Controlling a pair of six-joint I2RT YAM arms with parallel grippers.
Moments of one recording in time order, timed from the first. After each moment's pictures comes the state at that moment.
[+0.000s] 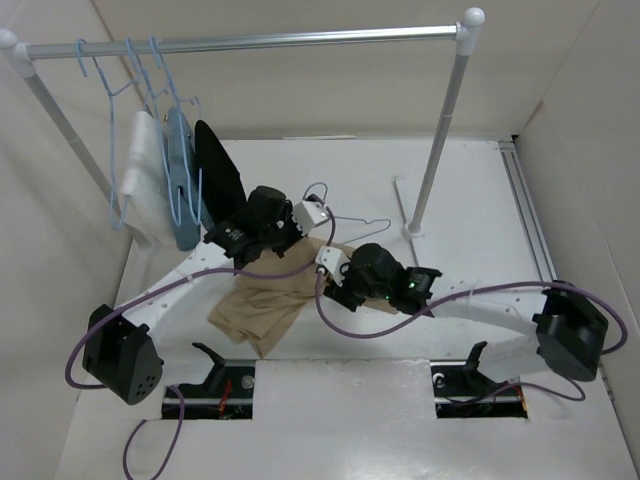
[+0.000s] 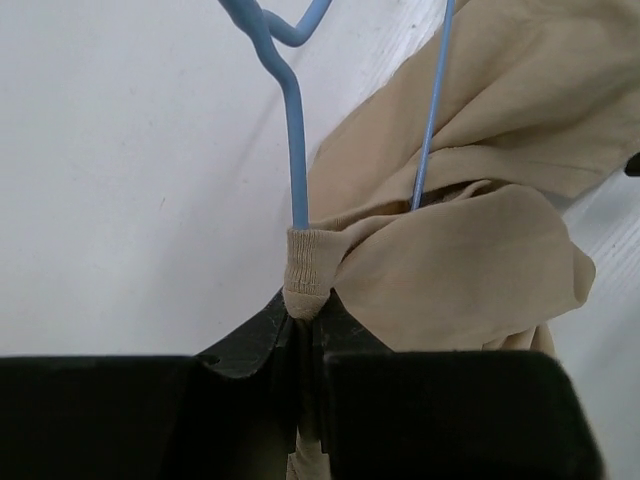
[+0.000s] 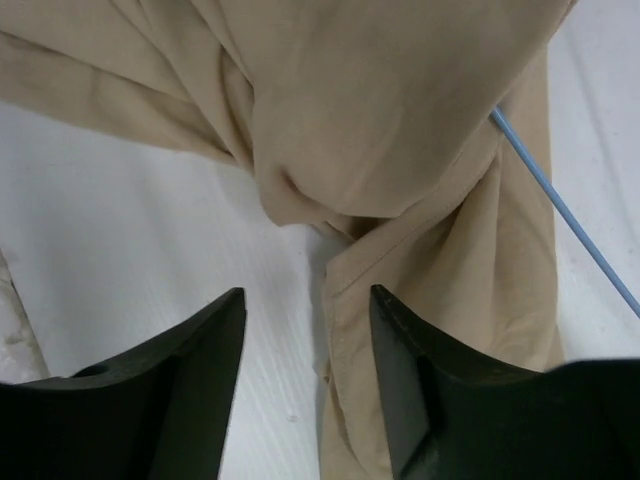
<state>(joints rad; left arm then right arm) -0.59 1.26 1.00 -0.46 0.13 0.51 1.01 1.33 0.78 -0.09 -0.04 -0.25</state>
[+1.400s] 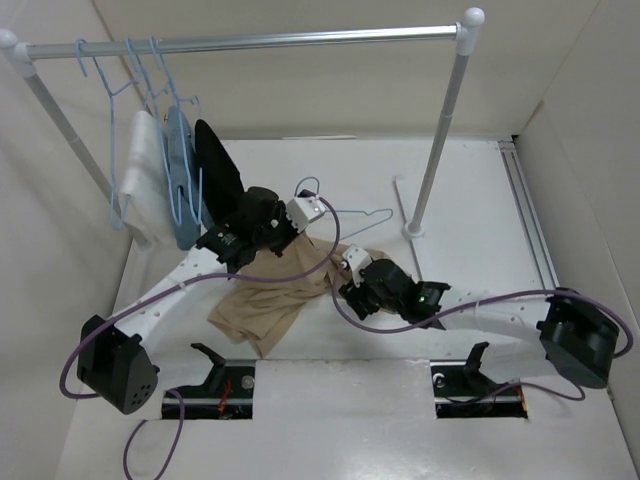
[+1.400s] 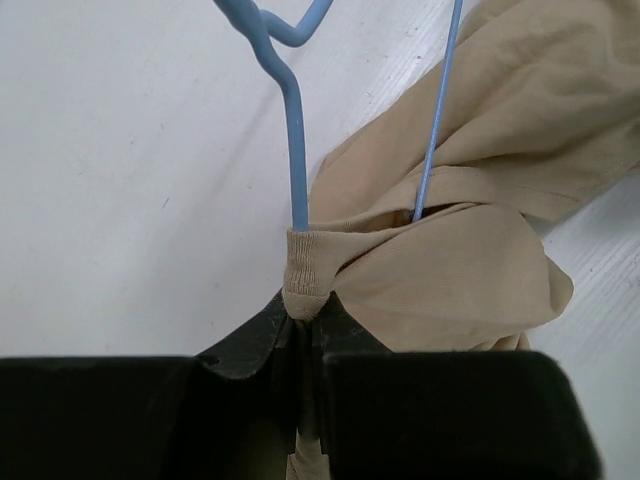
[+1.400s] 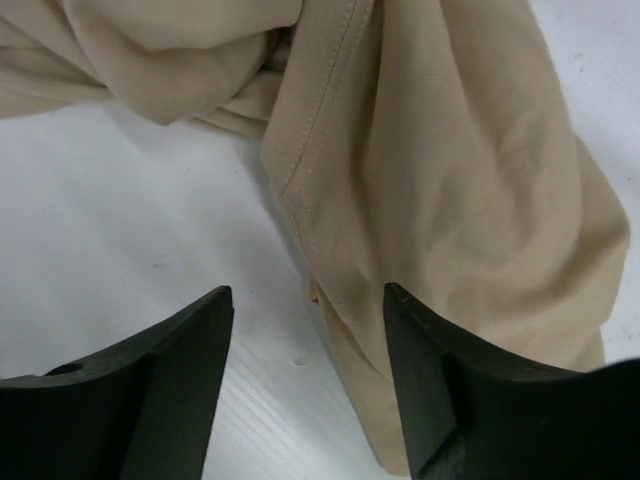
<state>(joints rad) -0.57 1.20 0.97 -0.42 0.14 0.43 1.01 1.27 0.60 -0.02 0.18 0.07</state>
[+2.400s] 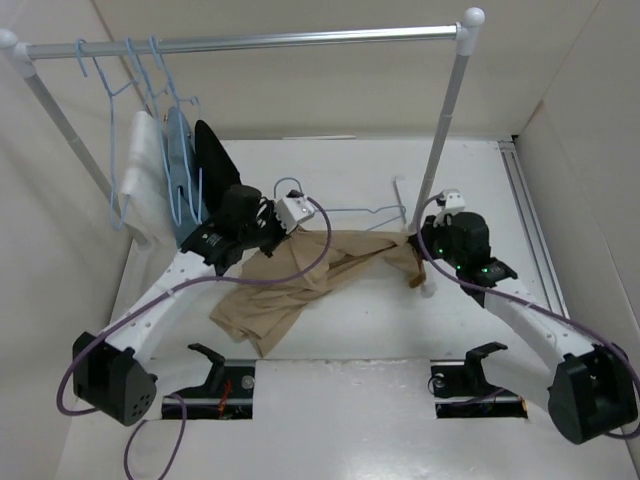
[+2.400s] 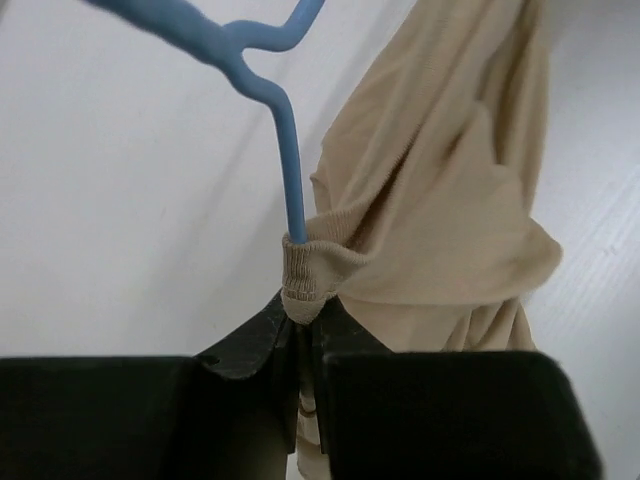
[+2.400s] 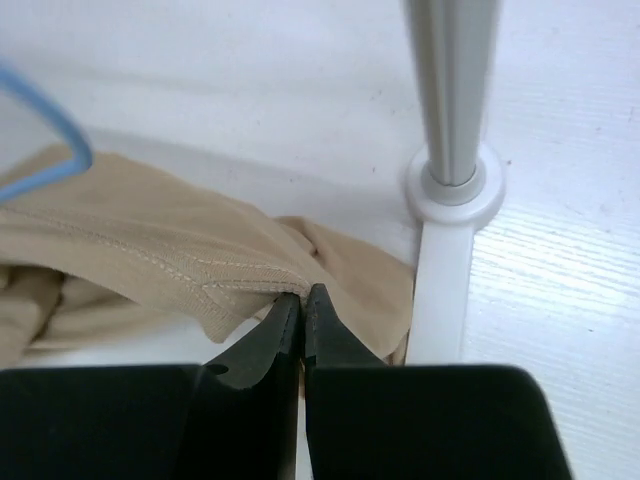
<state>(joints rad) -0.47 1.16 0.97 -0.47 0.27 0.49 0.34 1.05 0.58 0.00 -0.07 0.23</state>
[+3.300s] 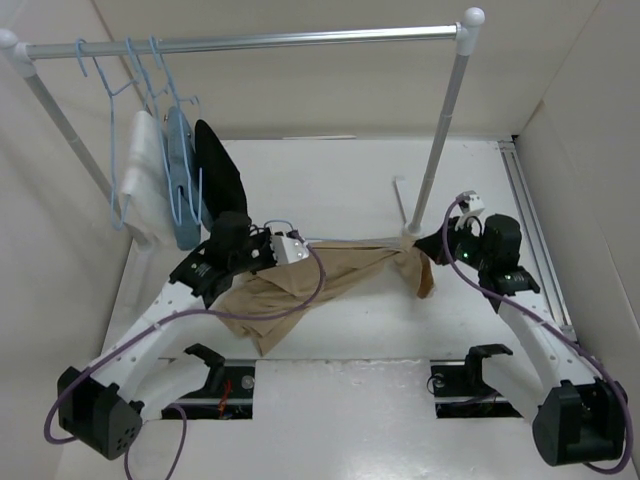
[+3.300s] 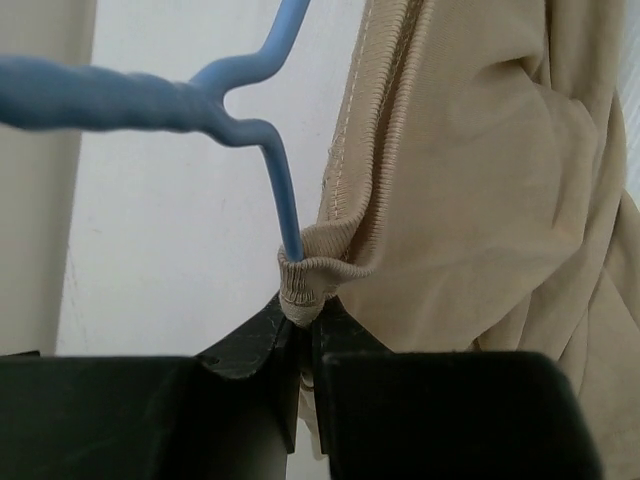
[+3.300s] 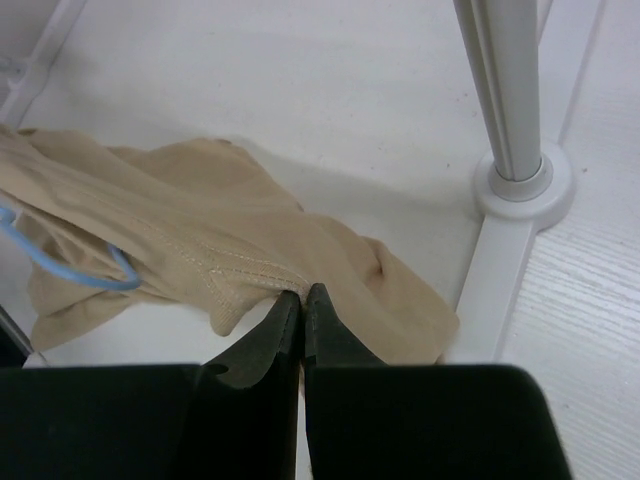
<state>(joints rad) -0.49 0.97 0.78 -0.46 0.24 0.86 0.07 0.90 0.55 -0.05 -0.55 0.22</state>
